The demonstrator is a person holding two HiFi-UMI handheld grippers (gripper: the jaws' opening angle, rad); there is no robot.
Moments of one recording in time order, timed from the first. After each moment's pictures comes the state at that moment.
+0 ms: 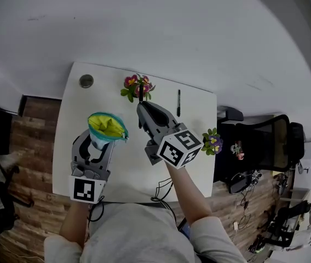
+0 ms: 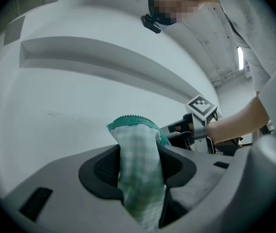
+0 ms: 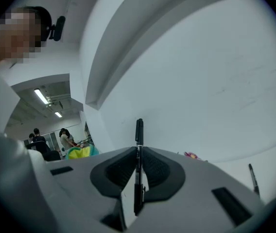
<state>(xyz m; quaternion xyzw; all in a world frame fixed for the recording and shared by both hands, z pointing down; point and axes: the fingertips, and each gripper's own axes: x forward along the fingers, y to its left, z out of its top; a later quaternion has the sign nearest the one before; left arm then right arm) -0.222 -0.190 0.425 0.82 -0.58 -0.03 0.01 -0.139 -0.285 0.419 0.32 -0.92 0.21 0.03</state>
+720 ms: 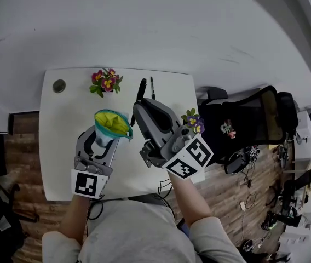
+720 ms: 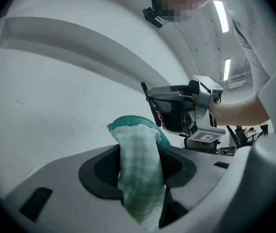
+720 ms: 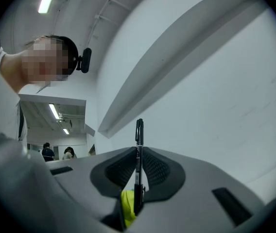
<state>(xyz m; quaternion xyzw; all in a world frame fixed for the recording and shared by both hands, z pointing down) -0.113 -0.193 0.421 0.88 -0.47 -0.03 0.02 -0.059 -0.231 0.305 0.31 -0.93 0.12 -0.13</state>
